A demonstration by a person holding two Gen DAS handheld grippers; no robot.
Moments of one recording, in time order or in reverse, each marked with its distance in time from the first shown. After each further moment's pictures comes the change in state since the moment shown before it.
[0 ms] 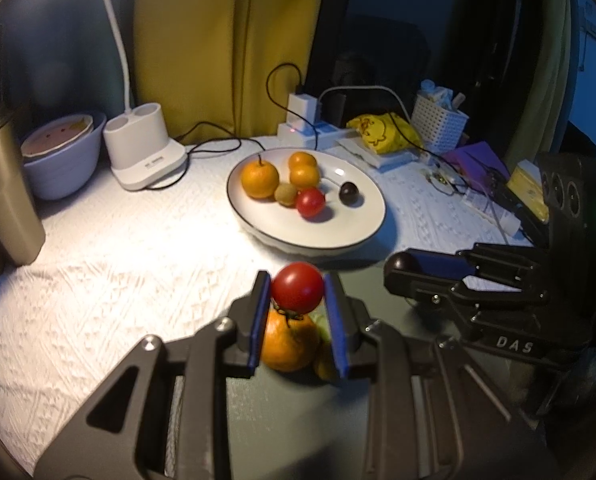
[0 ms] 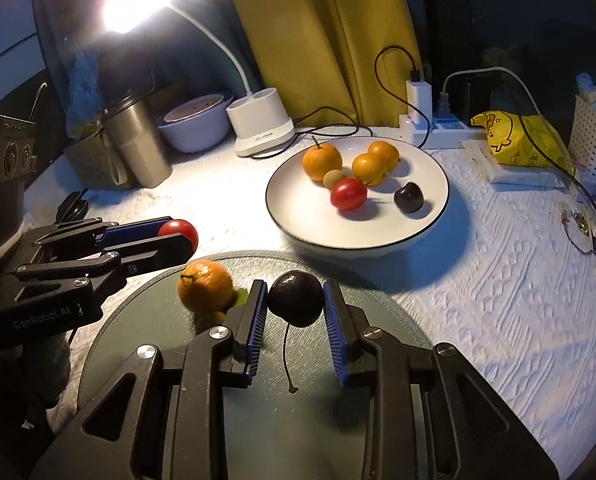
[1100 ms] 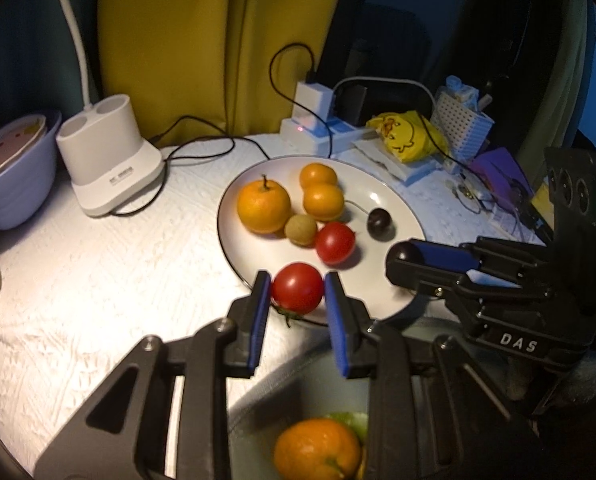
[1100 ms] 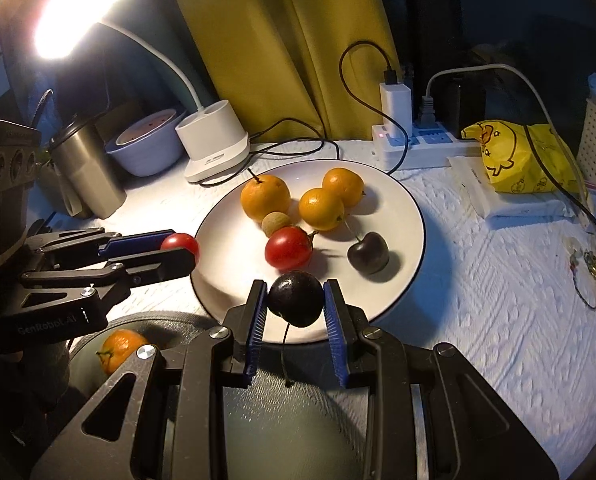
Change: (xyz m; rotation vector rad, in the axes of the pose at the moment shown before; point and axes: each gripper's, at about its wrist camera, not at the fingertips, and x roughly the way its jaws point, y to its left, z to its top) left arm 0.079 0.022 0.047 -0.017 0.061 -0.042; right arm 0.049 -0.050 0.043 0.021 0.001 -0.031
